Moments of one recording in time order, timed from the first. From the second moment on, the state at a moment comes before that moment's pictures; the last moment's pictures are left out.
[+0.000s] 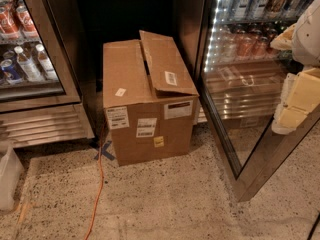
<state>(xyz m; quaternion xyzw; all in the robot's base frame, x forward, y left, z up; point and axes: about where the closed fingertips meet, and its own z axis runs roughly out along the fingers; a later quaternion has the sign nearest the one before) 0.438 -0.216 0.977 -0.60 0.78 -0.04 0.16</state>
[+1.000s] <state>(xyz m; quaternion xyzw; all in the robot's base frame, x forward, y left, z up) 0.438 -0.216 0.977 -0.60 0.78 -0.04 0.16</state>
